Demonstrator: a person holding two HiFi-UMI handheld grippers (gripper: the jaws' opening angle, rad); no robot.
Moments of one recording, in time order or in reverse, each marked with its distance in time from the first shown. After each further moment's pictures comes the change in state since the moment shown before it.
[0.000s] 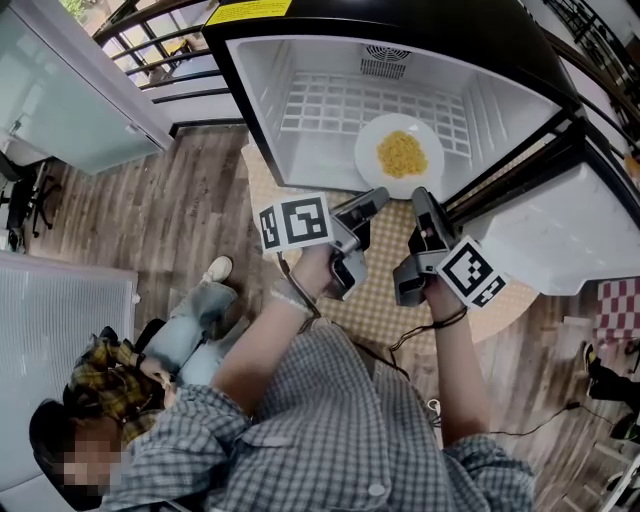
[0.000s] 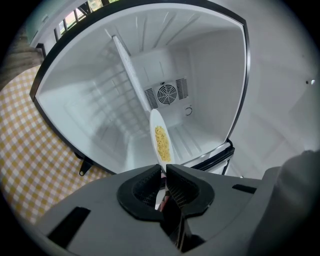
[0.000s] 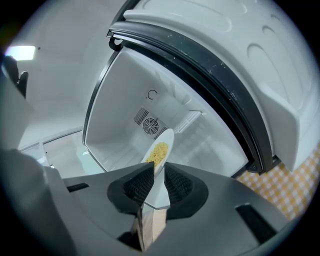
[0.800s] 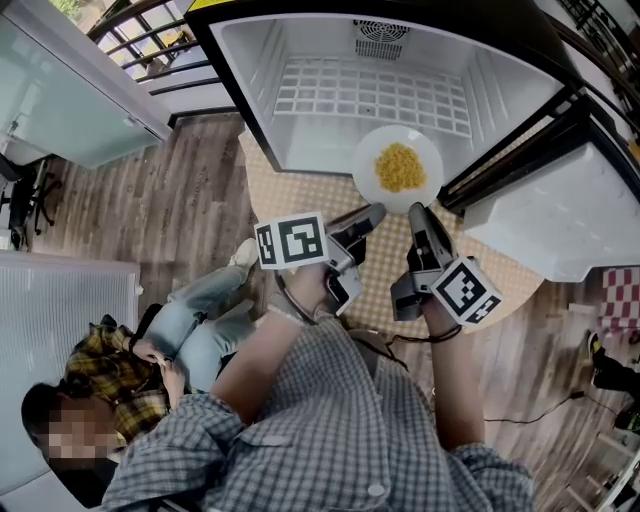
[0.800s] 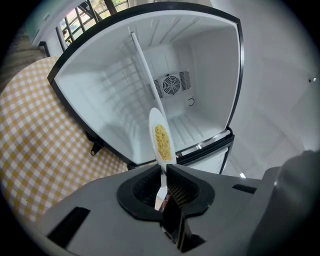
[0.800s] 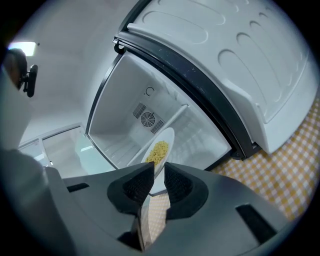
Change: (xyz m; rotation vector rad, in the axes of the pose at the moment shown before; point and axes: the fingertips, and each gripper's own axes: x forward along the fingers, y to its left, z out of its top) left arm -0.019 0.015 -0.051 -0.013 0.052 0.021; right arm -0.040 -0.014 -0.037 0.000 0.033 -0.028
